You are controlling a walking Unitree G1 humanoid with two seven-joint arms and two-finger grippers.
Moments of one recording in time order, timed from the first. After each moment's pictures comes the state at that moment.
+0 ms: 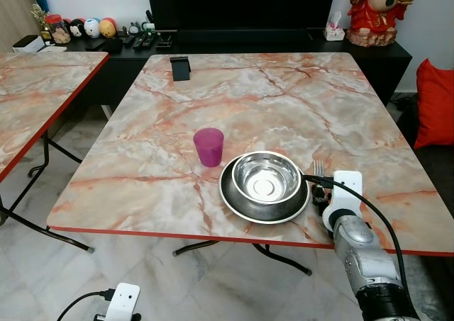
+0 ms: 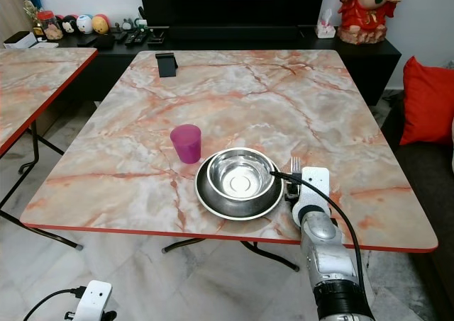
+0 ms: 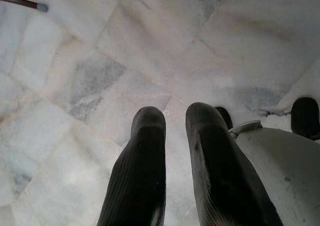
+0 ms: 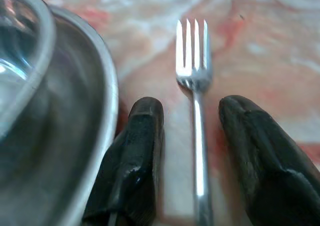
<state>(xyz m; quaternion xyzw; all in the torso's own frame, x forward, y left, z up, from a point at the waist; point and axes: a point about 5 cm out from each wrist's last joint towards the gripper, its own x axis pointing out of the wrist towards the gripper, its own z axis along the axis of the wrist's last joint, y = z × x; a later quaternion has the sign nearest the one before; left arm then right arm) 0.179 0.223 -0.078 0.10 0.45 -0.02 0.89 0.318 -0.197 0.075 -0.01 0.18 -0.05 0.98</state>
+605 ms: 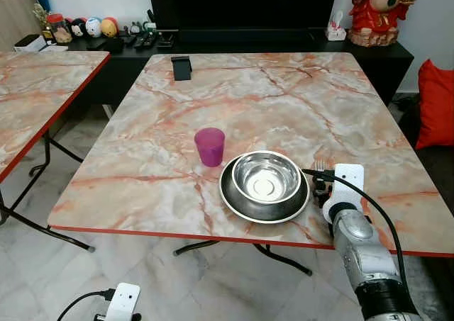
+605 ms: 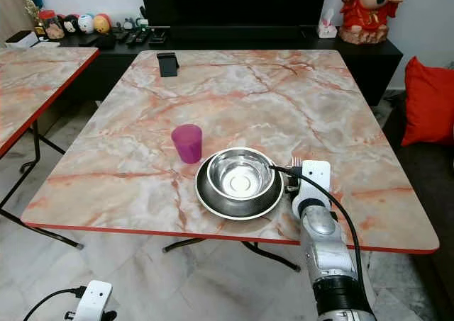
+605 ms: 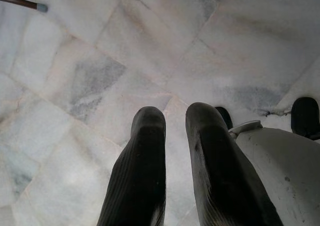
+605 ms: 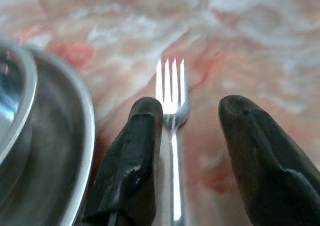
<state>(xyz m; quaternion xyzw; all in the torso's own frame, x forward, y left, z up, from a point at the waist) 0.179 0.223 -0.078 0.10 0.45 -0.03 0.89 0.322 -0.203 0.086 -0.03 0.13 -0.08 0.99</state>
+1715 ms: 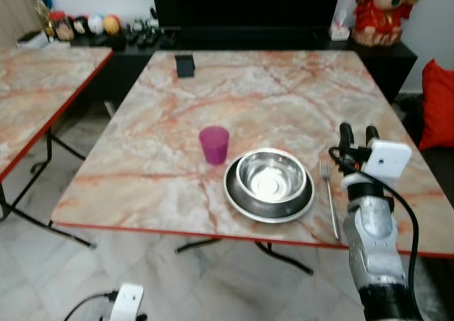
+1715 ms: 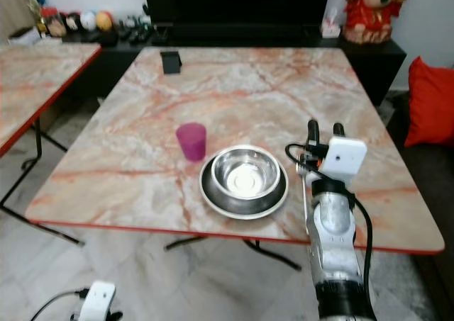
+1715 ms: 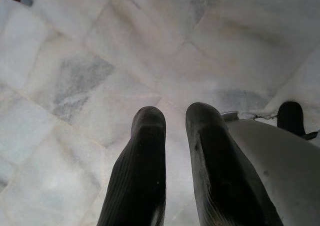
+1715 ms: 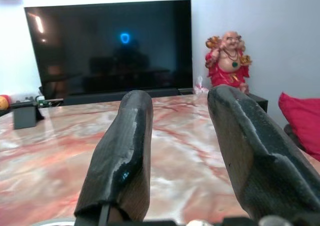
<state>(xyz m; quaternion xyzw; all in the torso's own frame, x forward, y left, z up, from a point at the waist) 0.179 0.213 -0.079 0.07 0.44 -0.03 0.89 0.317 -0.203 0.156 -0.02 -0.16 -0.08 0.98</state>
